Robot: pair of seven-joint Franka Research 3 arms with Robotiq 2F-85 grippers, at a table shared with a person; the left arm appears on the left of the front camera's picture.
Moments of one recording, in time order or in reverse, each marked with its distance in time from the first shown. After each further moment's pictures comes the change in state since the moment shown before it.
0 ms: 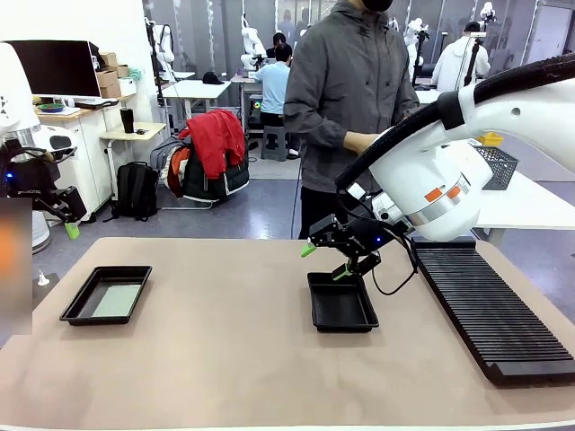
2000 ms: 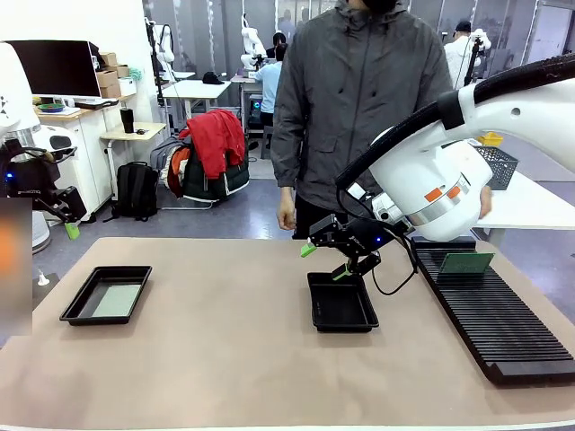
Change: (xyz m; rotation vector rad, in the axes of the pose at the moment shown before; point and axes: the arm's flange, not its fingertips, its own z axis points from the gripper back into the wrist) left arm 0.000 0.000 0.000 0.000 0.000 0.000; right arm 0.000 0.000 0.000 0.000 0.000 0.000
